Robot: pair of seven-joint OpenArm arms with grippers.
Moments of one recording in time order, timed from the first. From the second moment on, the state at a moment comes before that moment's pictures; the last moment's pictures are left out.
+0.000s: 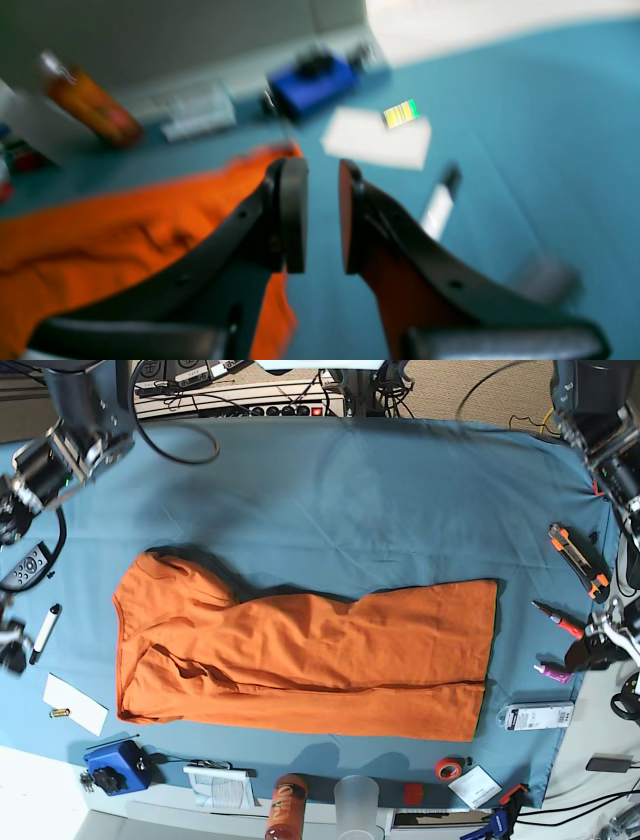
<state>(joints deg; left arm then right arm) -16.1 -26.3 -33.8 80.0 -55.9 -34.7 75.2 20.9 25.3 49.2 84.6 31.2 34.9 -65.5</state>
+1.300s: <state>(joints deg) -12.9 -27.4 -34.0 79.9 -58.2 -36.2 75.2 10.3 10.3 48.2 66.2 42.5 33.8 -61.0</state>
